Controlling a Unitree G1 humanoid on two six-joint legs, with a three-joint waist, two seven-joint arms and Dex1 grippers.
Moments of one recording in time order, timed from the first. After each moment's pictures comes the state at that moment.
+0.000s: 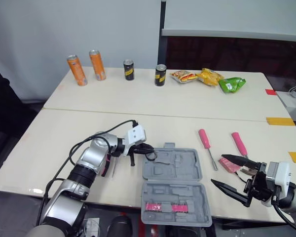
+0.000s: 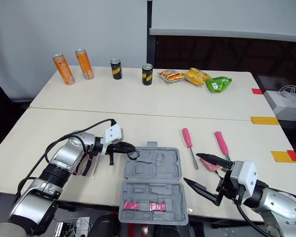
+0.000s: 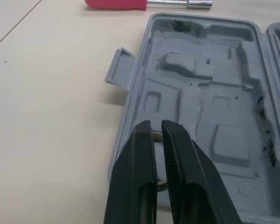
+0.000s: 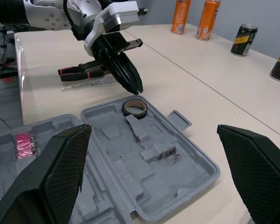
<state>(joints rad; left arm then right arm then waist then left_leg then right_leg) -0.68 0.36 -0.29 0.44 -0.03 0.13 -1.14 0.33 -0.67 -0.39 -0.38 0.60 0.03 1.09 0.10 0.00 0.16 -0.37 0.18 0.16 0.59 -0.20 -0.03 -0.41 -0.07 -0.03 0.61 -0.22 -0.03</state>
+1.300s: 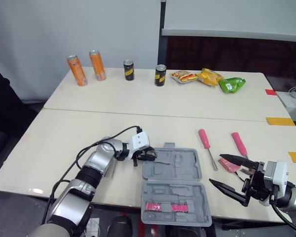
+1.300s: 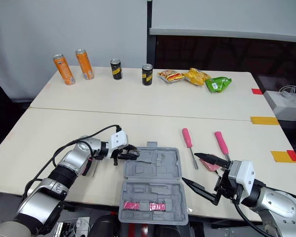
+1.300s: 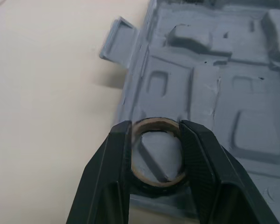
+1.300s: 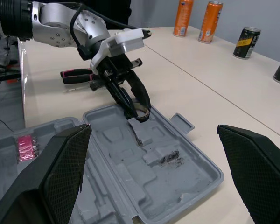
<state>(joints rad) -0.71 0.30 -0.33 0.63 0.06 -0.03 -1.07 0.31 -0.67 -0.37 -0.38 0.60 0.03 1.09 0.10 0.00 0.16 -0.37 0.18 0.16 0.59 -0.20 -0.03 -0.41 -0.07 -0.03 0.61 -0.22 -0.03</state>
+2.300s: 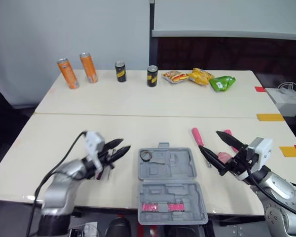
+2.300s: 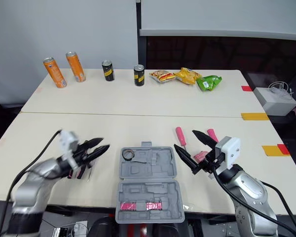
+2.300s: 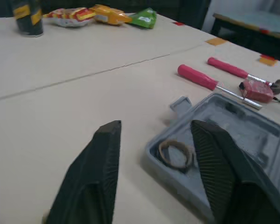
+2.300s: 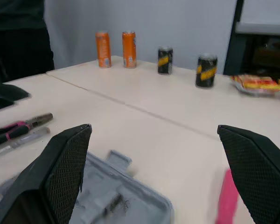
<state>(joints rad) -0.01 0.38 0.19 -0.21 -0.42 0.35 -0.84 0.14 -0.49 -0.31 -0.31 0.57 0.16 0.76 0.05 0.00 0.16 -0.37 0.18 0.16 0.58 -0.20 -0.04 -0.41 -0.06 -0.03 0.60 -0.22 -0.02</state>
